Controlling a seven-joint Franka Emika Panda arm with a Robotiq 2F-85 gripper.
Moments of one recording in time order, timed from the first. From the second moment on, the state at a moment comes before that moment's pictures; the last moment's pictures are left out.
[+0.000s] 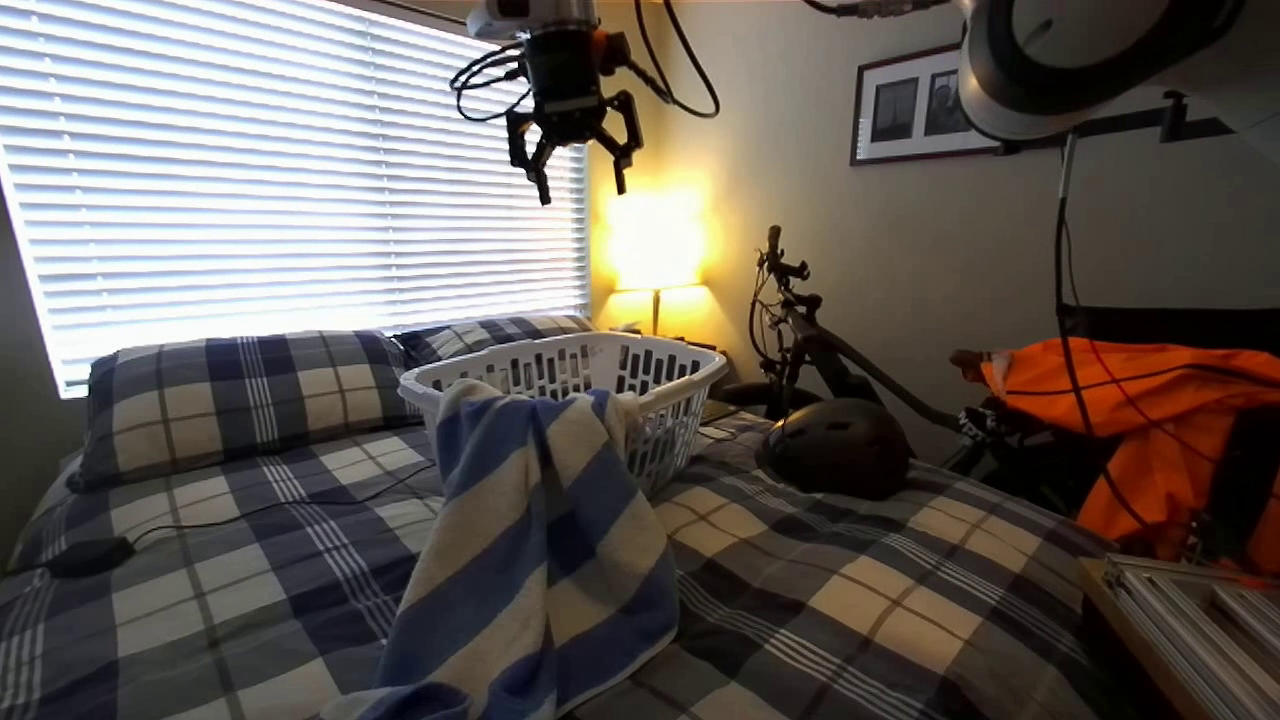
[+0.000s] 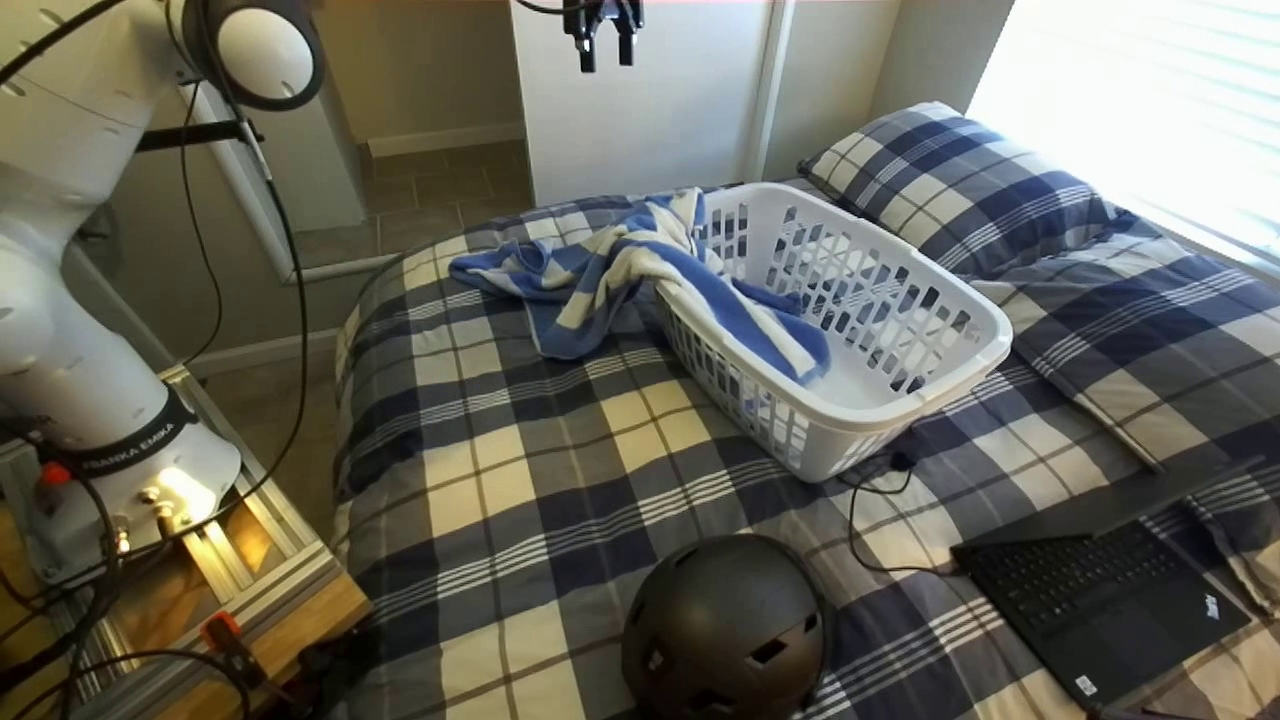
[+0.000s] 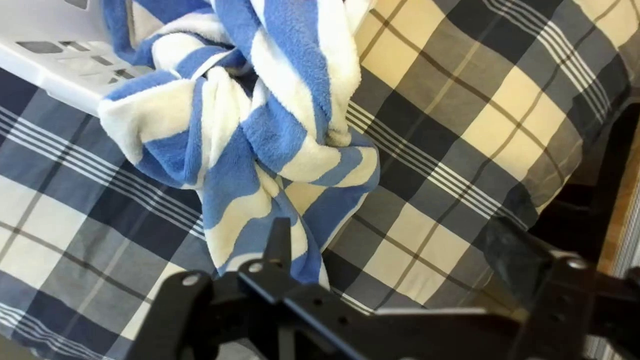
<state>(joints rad) -0.15 0.82 -0.03 -0.46 -0.16 1.23 -1.89</state>
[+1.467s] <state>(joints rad) -0.30 1.04 -0.02 -0.46 -0.04 1.53 -1.77</state>
